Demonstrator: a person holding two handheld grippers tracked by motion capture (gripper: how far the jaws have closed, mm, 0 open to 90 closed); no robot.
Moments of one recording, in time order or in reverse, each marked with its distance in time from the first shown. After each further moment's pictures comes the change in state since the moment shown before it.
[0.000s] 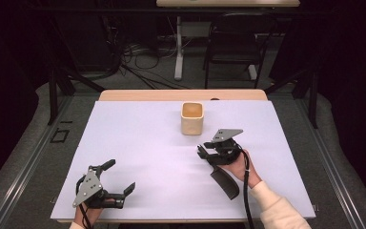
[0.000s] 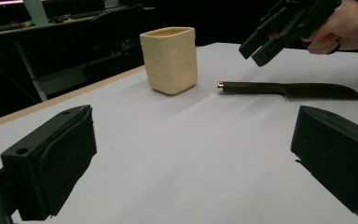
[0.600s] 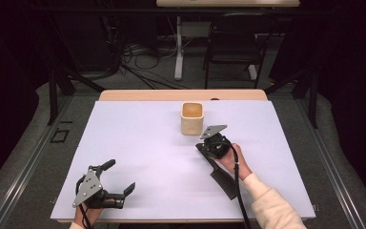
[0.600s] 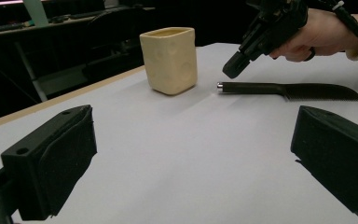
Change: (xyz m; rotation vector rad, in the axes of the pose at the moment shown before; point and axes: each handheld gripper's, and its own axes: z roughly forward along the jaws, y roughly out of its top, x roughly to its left) left arm 0.000 0.000 0.000 -0.001 -0.001 -0.002; right arm -0.008 0.009 0.038 0.123 -0.050 -0.061
